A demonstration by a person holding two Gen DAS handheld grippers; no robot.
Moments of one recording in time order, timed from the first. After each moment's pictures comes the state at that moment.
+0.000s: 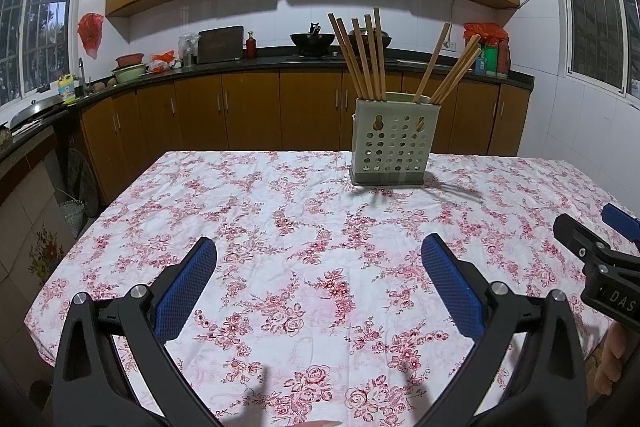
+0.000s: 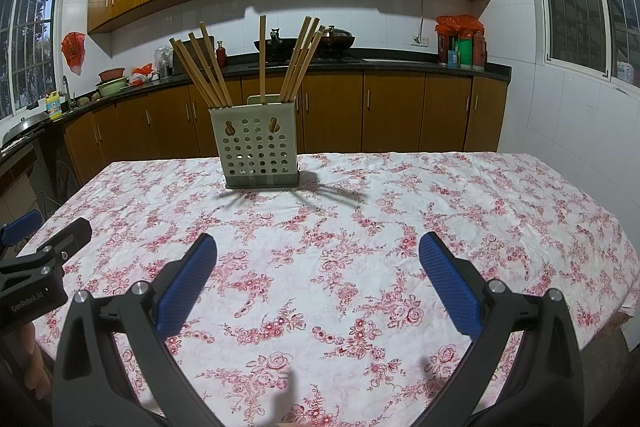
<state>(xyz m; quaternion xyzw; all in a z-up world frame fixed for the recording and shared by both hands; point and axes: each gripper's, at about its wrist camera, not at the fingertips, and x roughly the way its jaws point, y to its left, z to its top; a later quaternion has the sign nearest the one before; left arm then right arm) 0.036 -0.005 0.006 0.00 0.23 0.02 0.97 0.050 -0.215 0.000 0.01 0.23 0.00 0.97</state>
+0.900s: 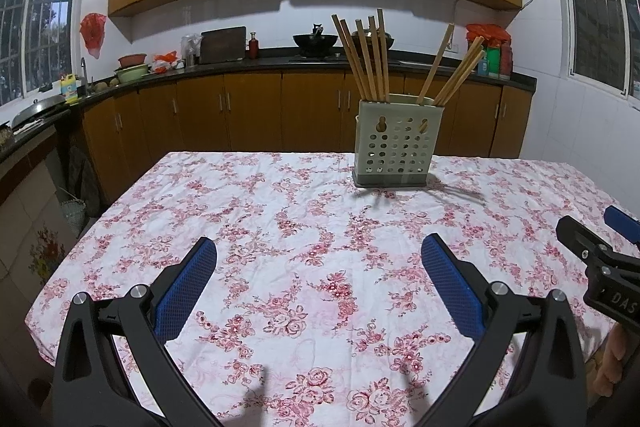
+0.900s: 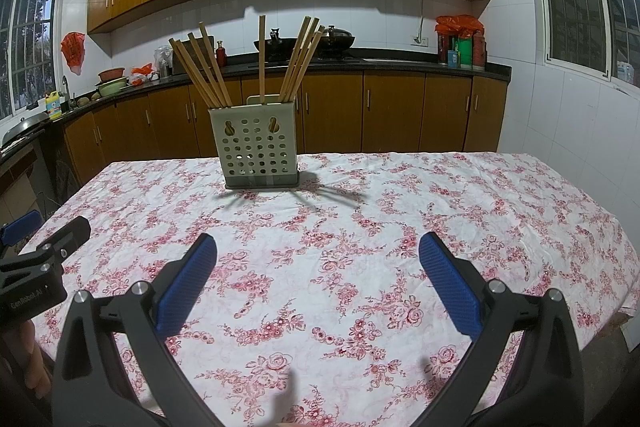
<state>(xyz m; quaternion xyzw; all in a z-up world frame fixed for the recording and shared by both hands) 0.038 -0.006 0.007 0.00 0.23 0.02 0.97 0.050 -0.215 0.000 0.01 0.23 0.00 0.97</state>
